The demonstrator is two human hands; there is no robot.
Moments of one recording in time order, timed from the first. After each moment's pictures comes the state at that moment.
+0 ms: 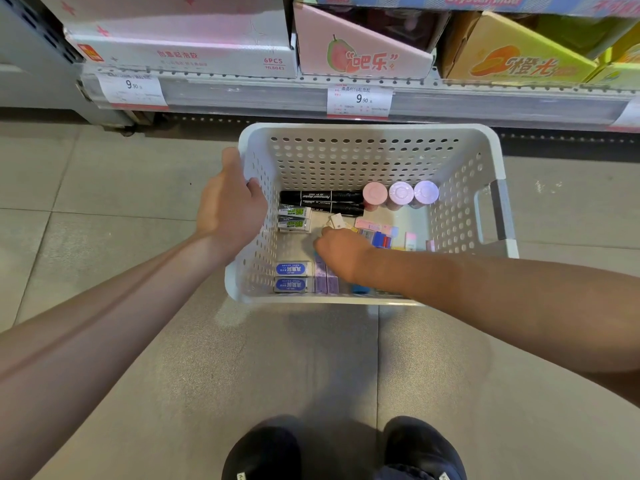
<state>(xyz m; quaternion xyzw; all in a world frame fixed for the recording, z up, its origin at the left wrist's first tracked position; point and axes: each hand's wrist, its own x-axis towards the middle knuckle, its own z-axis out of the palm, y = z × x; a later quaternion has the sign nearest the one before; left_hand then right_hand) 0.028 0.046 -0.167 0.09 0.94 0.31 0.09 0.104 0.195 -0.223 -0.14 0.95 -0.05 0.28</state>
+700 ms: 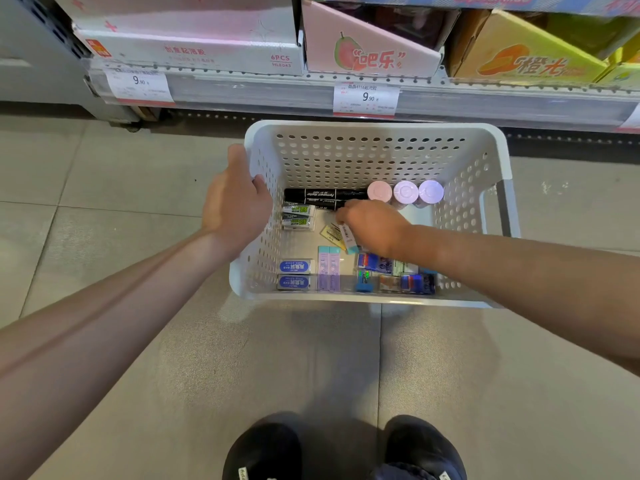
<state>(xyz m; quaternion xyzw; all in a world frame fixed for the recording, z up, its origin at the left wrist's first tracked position) 0.029 0.046 -0.166 0.08 0.94 0.31 0.09 0.089 0.240 -0.225 -0.13 0.97 -0.06 0.20</state>
